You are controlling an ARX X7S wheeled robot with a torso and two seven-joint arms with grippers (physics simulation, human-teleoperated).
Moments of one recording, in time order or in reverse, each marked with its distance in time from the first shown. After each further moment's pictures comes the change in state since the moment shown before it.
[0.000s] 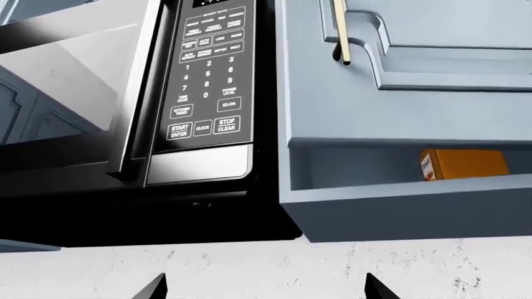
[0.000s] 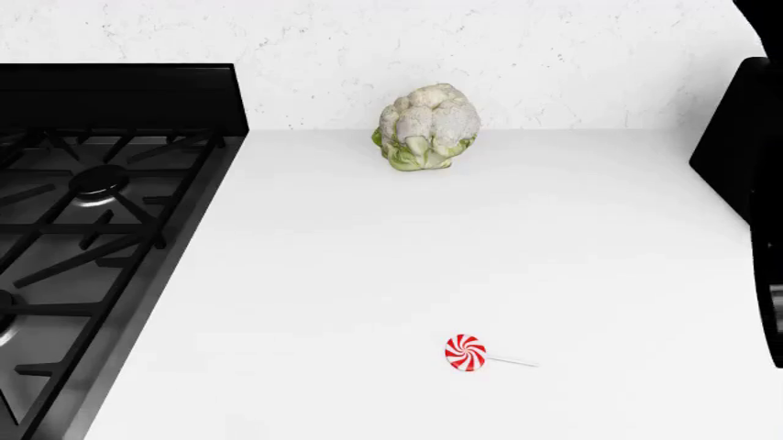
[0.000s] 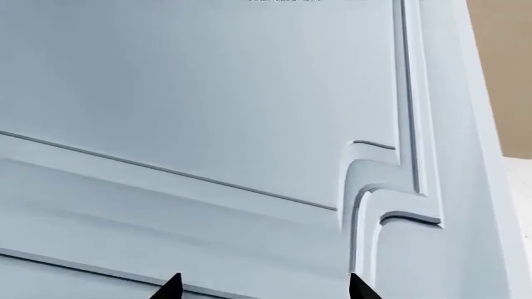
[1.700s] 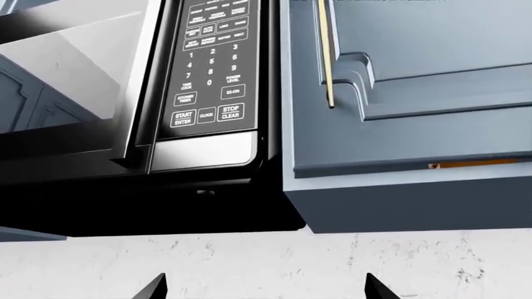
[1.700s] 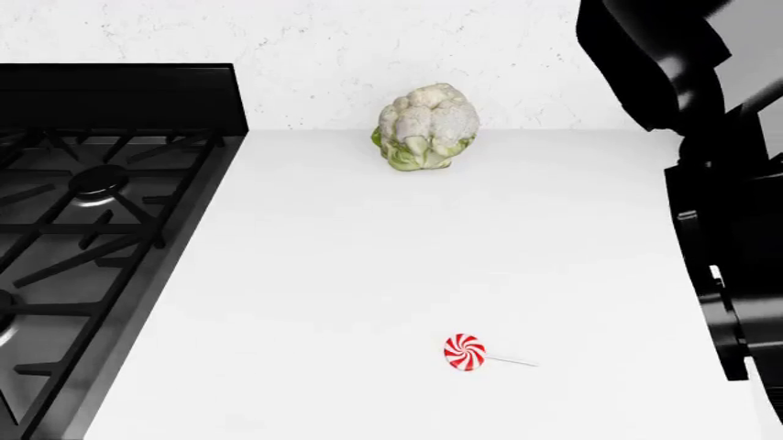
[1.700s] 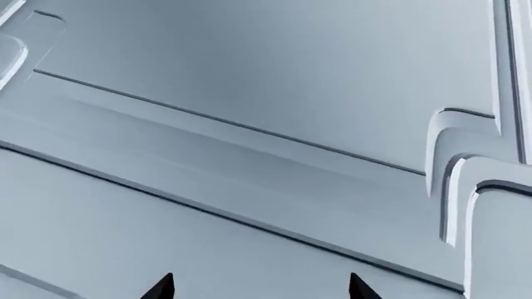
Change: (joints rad) left arm 0.078 0.000 0.001 -0.008 0.050 0.033 -0.024; right arm -0.059 -0.088 -0.105 0.128 -0.181 -0.108 -0.100
